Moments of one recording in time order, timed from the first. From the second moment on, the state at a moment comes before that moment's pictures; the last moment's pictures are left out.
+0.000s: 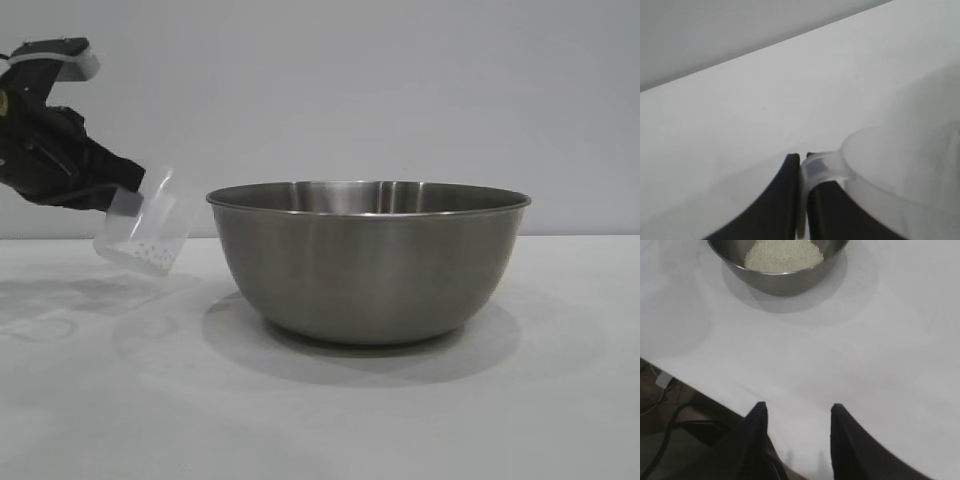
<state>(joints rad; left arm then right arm) -0.13 2.06 -0.84 0.39 -0.73 -0.15 0.45 0.07 -0.49 0.13 1.13 -0.12</state>
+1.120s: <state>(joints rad) -0.13 2.05 -0.45 0.15 -1.13 -0.05 0.45 0.06 -0.49 0.13 1.14 -0.12</state>
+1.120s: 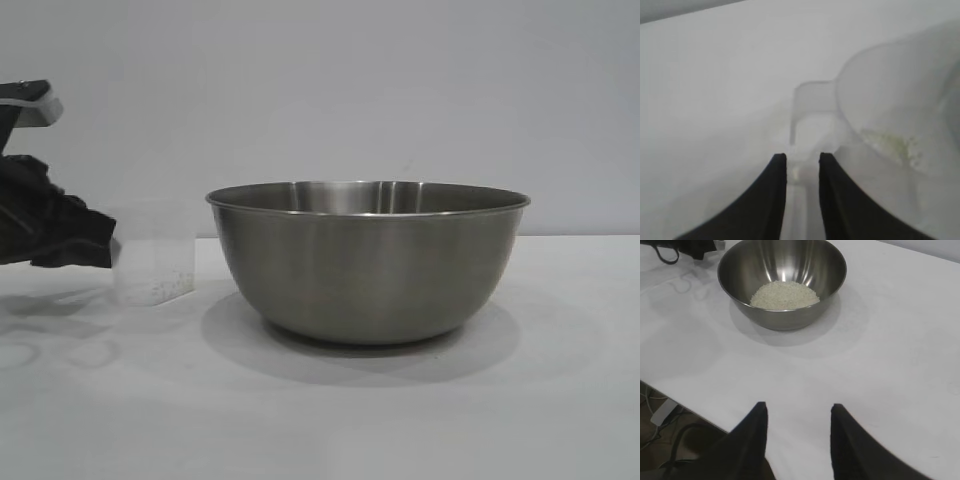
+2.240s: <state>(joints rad) -0.16 0.88 -0.42 0.28 0.12 -0.08 0.45 -0.02 -0.49 0.13 1.14 -0.12</state>
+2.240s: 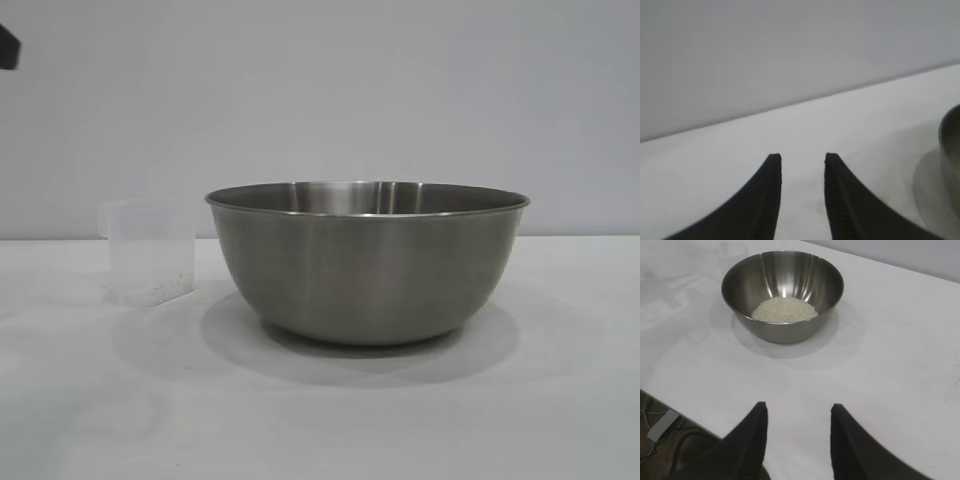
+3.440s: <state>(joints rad) -0.21 0.07 -0.48 0.03 1.11 0.03 0.45 -0.02 -0.49 0.13 1.14 -0.12</state>
